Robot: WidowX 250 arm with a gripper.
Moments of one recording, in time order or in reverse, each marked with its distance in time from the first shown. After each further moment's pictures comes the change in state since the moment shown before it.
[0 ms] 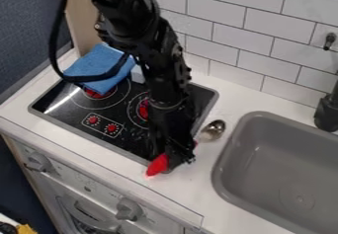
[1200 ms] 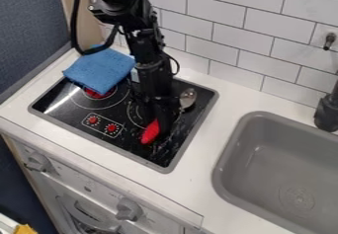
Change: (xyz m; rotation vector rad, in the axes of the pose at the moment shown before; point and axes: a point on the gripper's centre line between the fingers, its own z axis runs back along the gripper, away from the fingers) arm 0.012 0.091 -0.007 -0.125 0.074 0.395
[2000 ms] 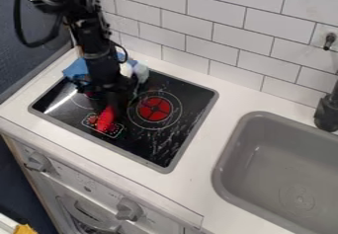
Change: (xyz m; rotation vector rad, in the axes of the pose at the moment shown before) arm -0.030 0.062 0.024 0.060 -0.060 0.290
